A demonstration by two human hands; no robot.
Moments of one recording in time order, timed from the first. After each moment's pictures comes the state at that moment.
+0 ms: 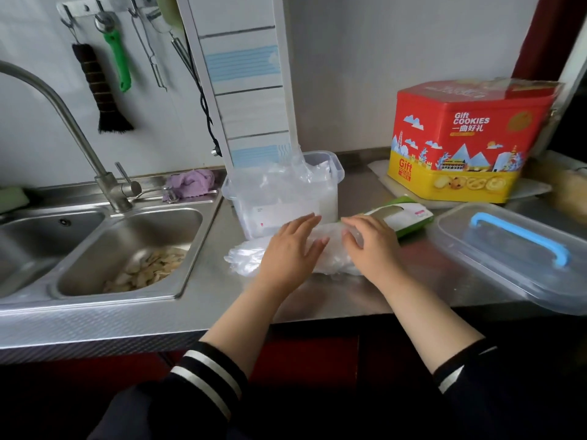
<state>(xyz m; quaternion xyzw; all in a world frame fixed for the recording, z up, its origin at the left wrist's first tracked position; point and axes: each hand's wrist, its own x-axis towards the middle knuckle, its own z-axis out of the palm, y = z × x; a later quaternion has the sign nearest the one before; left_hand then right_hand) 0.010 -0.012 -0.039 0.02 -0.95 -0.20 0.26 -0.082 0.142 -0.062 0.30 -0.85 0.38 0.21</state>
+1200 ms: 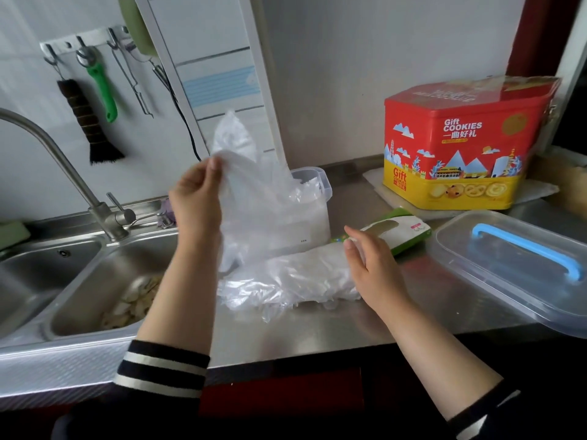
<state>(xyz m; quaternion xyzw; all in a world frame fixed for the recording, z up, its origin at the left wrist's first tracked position) -0.009 -0.068 0.083 0.11 -0.63 -0.59 0.50 -0.087 0.149 -0.061 0.26 -0.81 0.51 0.13</state>
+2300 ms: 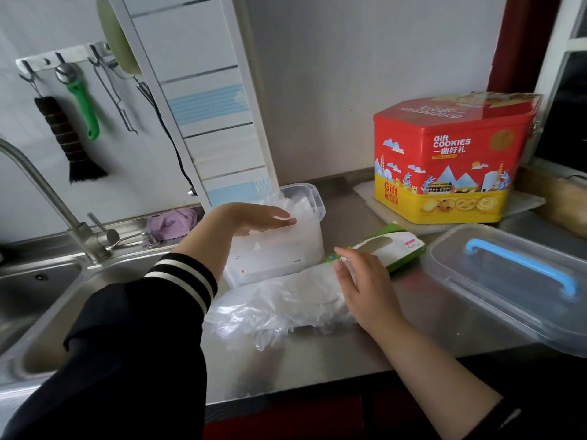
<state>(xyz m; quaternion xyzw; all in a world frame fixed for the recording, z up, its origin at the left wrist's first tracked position) -0.128 -0.096 0.068 0.14 -0.94 -0.22 -0.22 -0.089 0.141 -0.061 0.26 -0.82 0.47 0.19</state>
